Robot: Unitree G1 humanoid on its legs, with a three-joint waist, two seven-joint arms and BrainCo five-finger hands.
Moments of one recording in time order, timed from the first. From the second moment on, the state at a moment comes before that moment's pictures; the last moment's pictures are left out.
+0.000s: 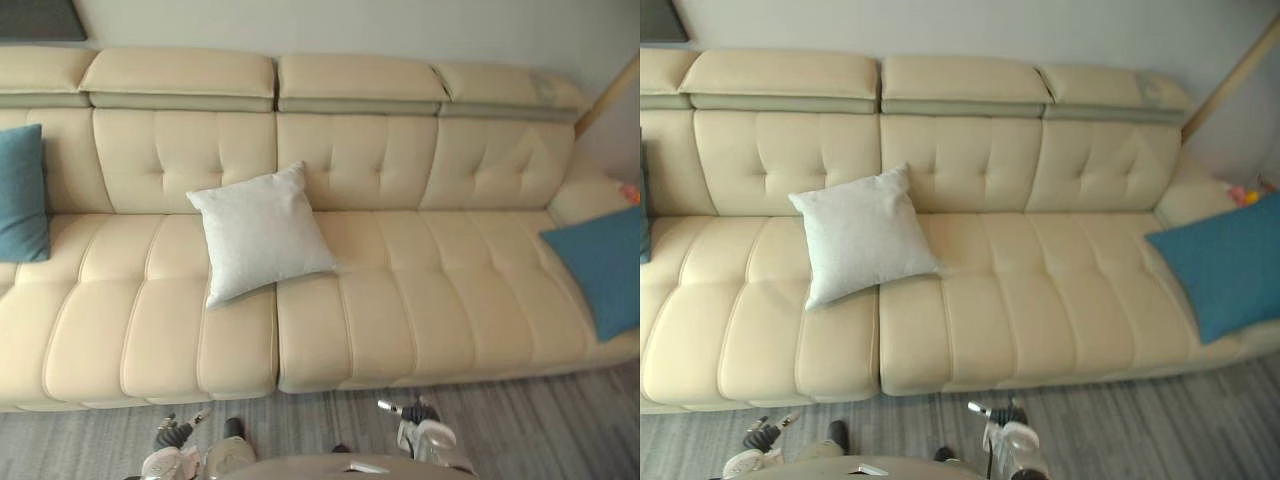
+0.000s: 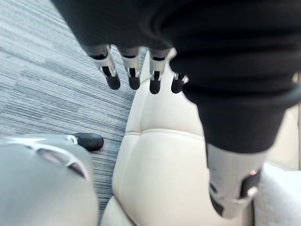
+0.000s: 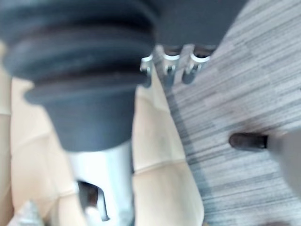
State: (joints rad) left arm 0.09 0.05 0.30 1.00 -0.06 -0.07 0.10; right arm -0.06 -0.07 -0.29 1.00 -0.01 -0.04 -0.11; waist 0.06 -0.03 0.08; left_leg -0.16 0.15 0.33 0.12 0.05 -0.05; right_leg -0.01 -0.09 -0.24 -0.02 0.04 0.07
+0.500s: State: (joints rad) left arm 0.11 0.05 0.30 1.00 -0.04 -0.06 0.10; right arm 0.08 -0.05 -0.31 1.00 -0.01 -0.03 -0.11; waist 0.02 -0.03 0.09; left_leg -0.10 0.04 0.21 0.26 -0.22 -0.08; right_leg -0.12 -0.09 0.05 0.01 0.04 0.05
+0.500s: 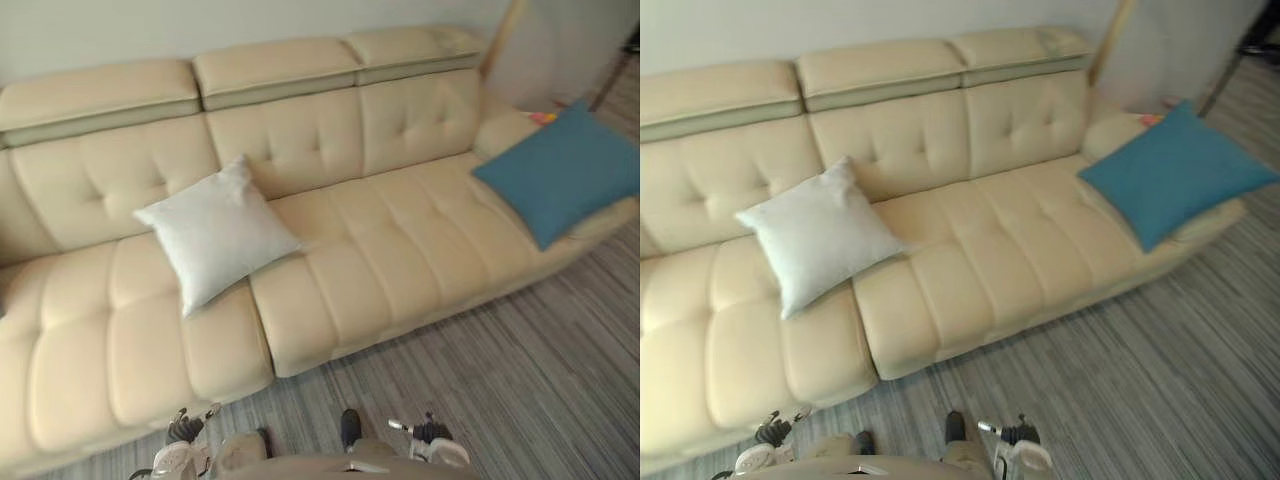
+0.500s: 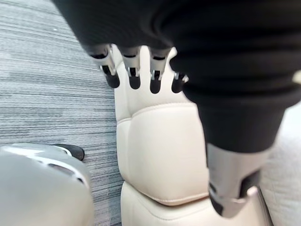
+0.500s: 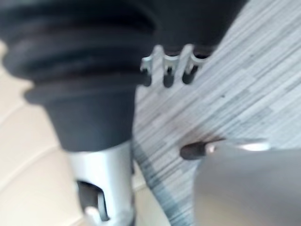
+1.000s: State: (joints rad) left arm 0.08 0.04 0.24 1.04 -0.03 -0.05 0.10; right arm -0.01 -0.06 -0.29 1.01 -0.01 -0.03 -0.12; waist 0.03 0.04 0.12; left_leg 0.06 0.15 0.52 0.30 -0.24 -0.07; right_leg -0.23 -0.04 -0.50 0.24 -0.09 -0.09
